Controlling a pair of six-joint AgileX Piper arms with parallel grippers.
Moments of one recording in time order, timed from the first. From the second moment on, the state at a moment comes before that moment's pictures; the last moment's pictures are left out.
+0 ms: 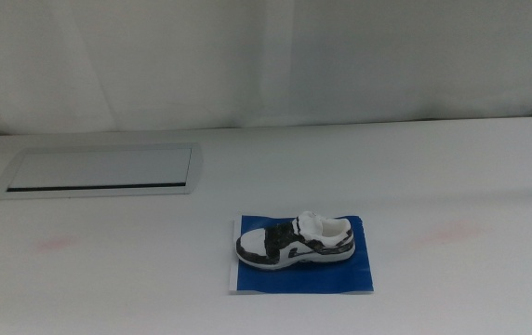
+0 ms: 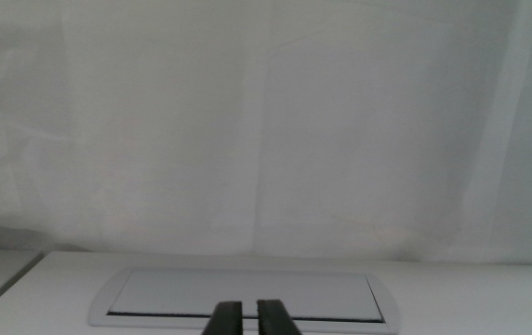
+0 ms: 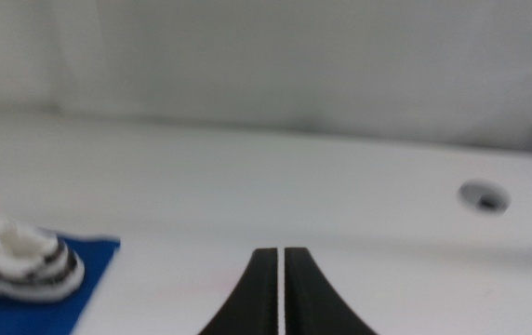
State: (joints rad) left arm 0.04 0.01 0.00 0.25 0.10 -0.32; right arm 0.27 0.43 -0.49 -0.12 0.50 0.07
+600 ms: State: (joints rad) left arm 0.04 0.01 0.00 0.25 0.10 -0.32; right arm 0.27 0.43 -0.04 -0.21 0.00 0.28
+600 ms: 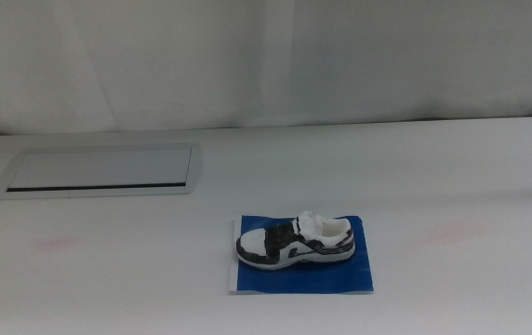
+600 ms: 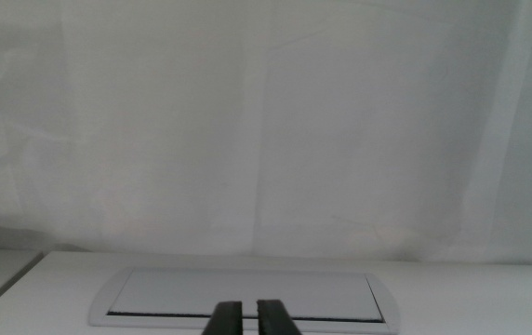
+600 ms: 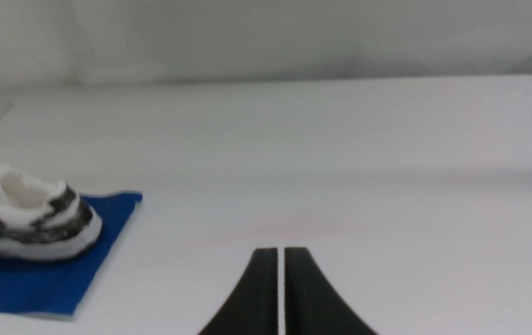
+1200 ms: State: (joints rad) left arm 0.04 0.01 0.00 0.25 0.10 -0.32; right arm 0.14 0.24 -0.01 -0.21 -0.01 0.29
